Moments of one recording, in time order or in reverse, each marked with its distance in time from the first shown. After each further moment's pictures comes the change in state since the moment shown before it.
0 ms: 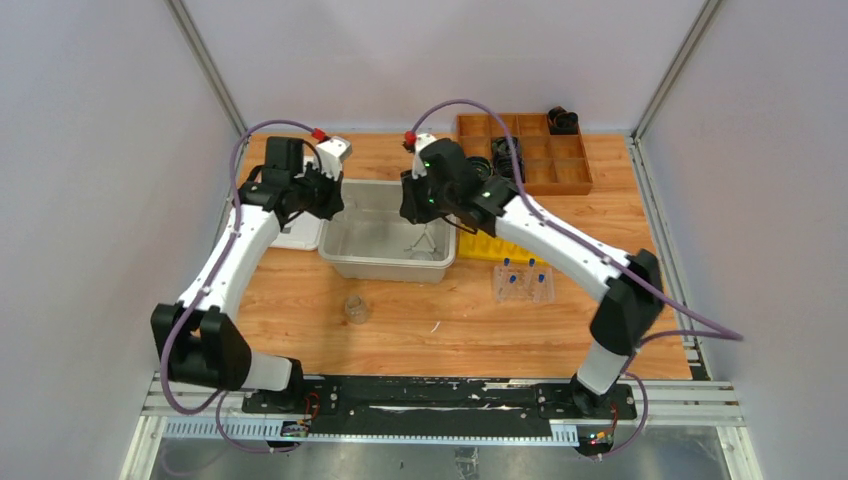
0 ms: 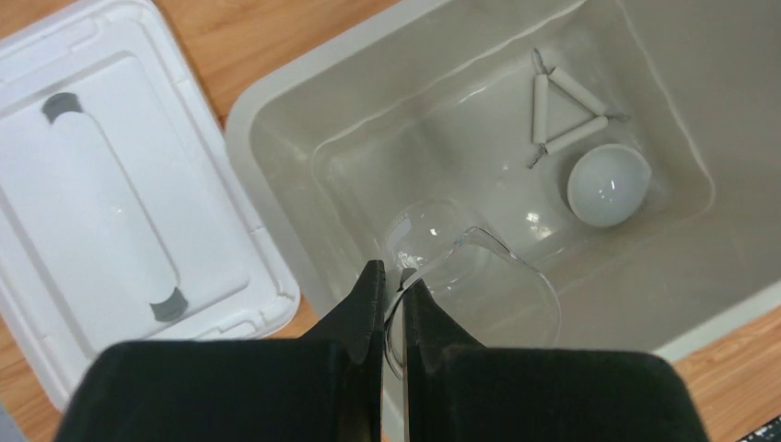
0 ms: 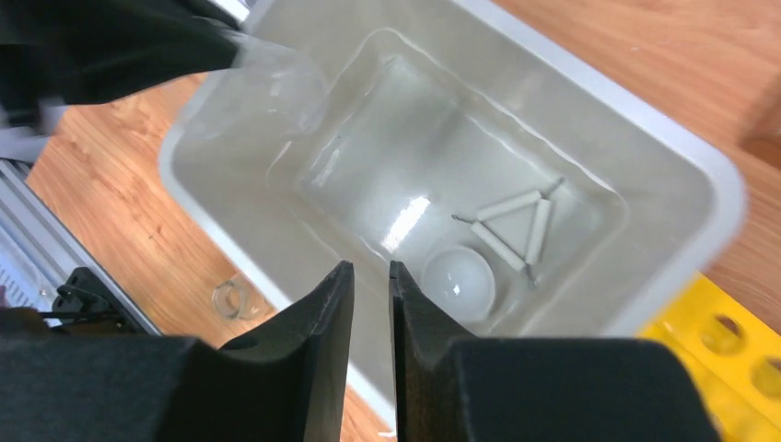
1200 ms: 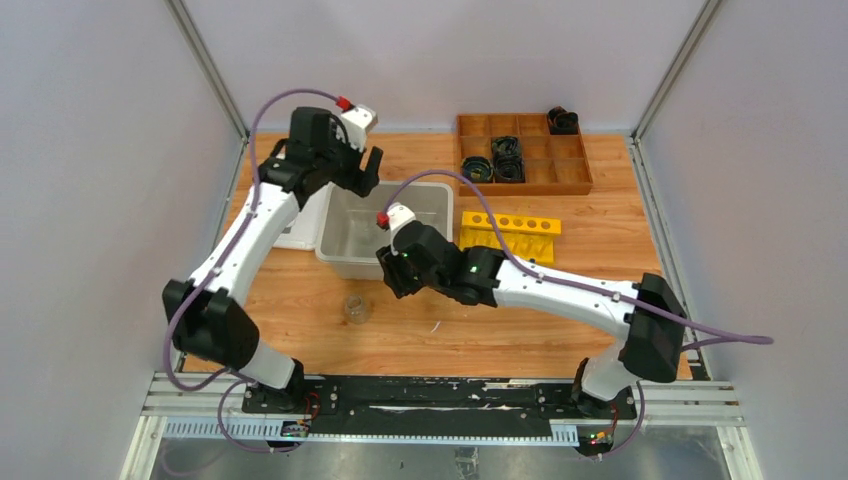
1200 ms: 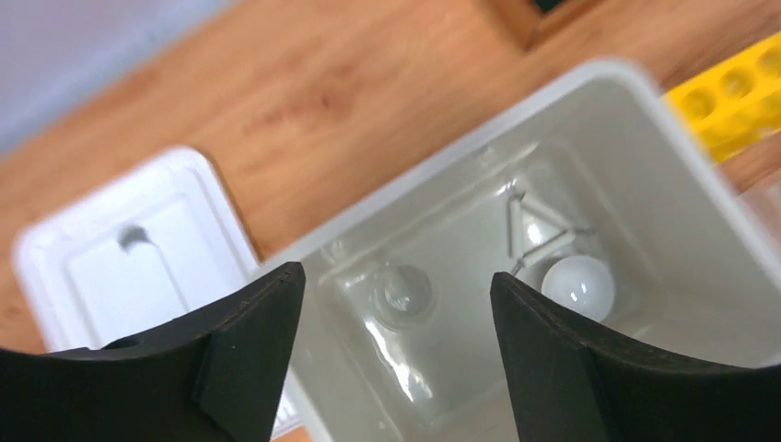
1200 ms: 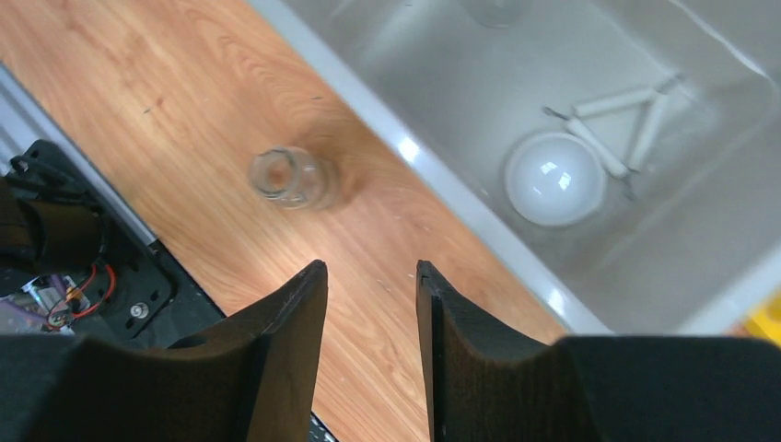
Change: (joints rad) left arm -0.156 0.196 0.169 0.102 -0.127 -0.043; right arm 0.300 -0.262 -0.403 0.135 0.259 0.030
